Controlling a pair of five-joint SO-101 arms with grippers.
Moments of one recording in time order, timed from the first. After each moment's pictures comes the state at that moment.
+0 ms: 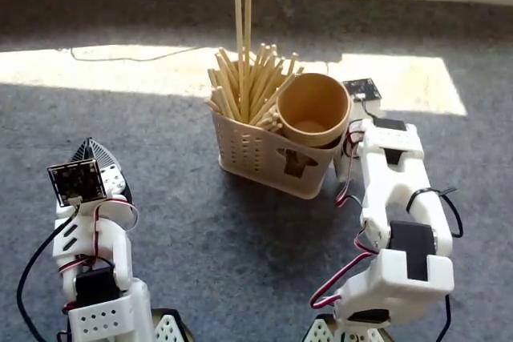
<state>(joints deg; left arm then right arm) -19.6 -103.9 95.9 31.0 1.5 0.3 5.1 27.3 54.6 19.2</state>
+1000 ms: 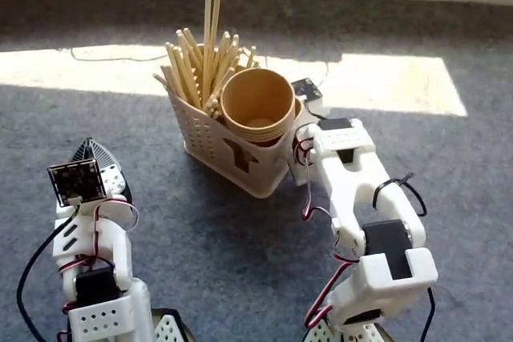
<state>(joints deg) -19.6 -103.9 95.9 31.0 1.5 -13.9 5.6 27.3 53.6 16.1</state>
